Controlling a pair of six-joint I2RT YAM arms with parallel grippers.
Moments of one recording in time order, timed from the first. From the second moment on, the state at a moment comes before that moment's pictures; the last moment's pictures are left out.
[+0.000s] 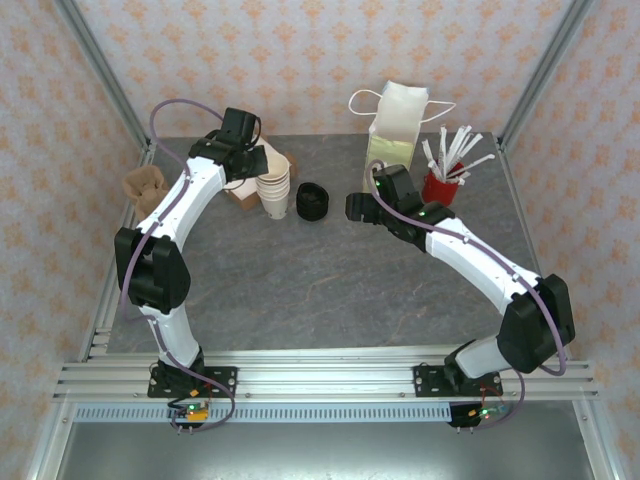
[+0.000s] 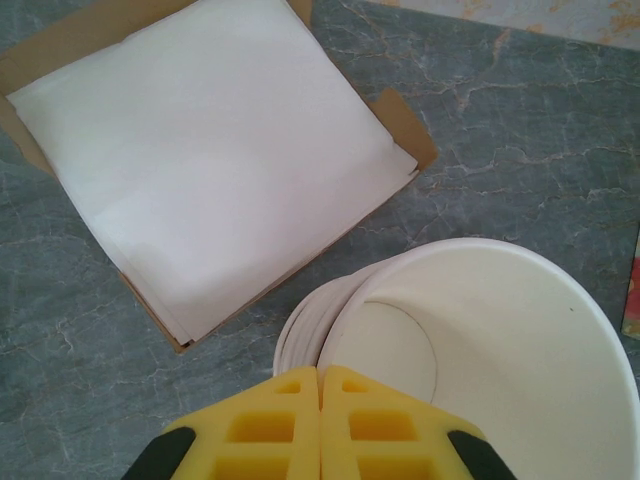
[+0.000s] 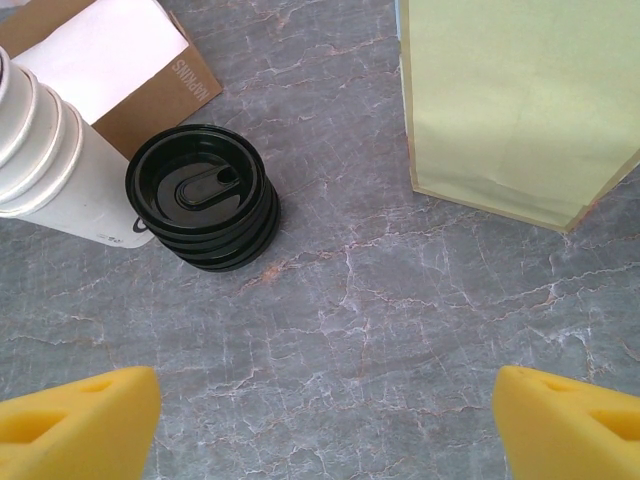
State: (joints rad) left arm -0.22 1.84 1.74 -0.80 -0.10 -0.42; right arm 0.54 1.44 1.16 -0.46 0.10 0.43
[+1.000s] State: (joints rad) left arm -0.33 1.40 1.57 -0.68 0.03 -0.58; right arm 0.51 1.40 1.25 -0.59 0.18 0.38
